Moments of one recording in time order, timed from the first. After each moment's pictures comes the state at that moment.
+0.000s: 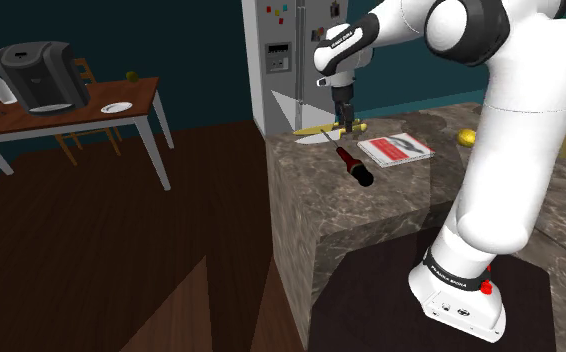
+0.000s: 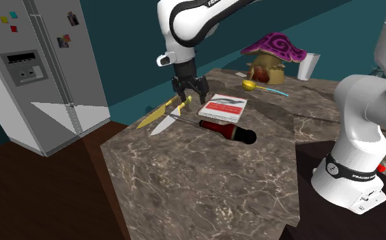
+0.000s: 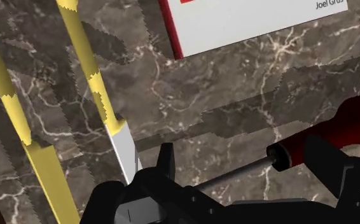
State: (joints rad) arm -0.02 0.18 -0.55 -1.92 -0.01 1.88 -1.32
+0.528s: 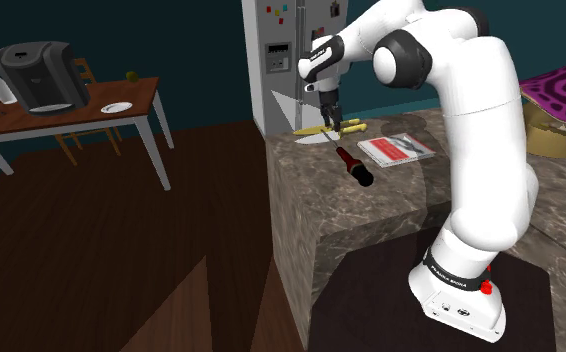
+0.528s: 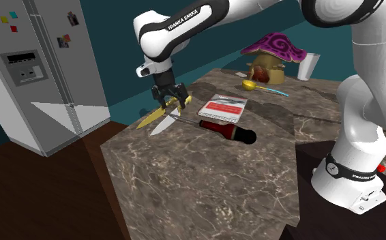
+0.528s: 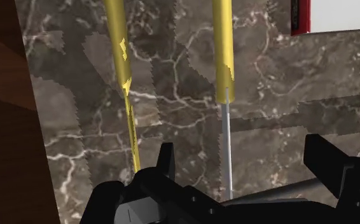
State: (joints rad) arm -0.13 0.51 -0.49 -1.58 0.11 1.83 -1.58
